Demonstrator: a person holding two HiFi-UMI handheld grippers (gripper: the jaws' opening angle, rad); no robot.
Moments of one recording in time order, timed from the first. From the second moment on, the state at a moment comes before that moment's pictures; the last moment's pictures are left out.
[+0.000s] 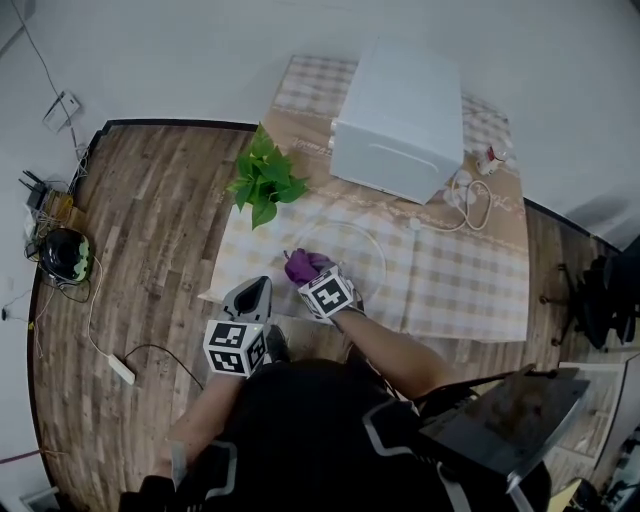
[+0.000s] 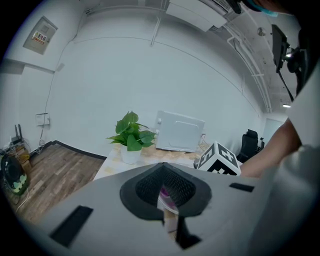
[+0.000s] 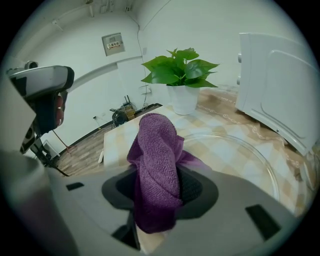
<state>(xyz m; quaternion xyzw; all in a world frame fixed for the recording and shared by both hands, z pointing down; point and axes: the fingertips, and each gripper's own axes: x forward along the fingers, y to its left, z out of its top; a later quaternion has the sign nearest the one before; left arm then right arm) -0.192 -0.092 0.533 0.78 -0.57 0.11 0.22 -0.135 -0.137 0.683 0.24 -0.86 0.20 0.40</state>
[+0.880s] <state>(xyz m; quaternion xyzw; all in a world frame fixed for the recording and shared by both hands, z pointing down) -0.124 -0.112 0.538 0.82 -0.52 0.12 0.22 -0.038 -0.134 0.684 0.29 -0.83 0.24 0.41</state>
